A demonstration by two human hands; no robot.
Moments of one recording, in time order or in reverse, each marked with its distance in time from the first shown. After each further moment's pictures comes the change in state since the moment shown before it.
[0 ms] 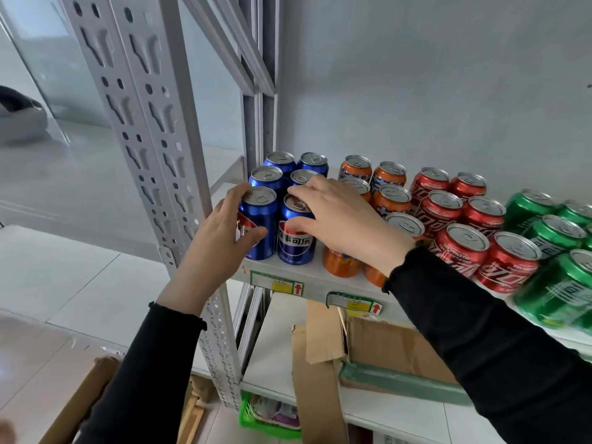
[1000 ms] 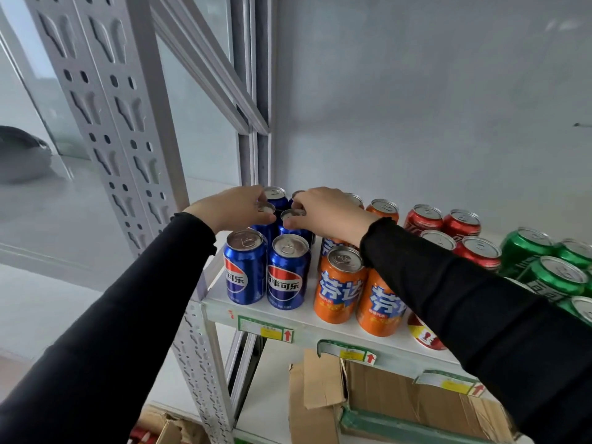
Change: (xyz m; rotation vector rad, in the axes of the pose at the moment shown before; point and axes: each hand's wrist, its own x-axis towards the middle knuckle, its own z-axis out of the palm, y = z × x) left_hand 0.145 0.041 -0.018 0.404 -0.387 -0.086; right_hand 0.080 0.050 -0.010 0.056 -0.100 0.053
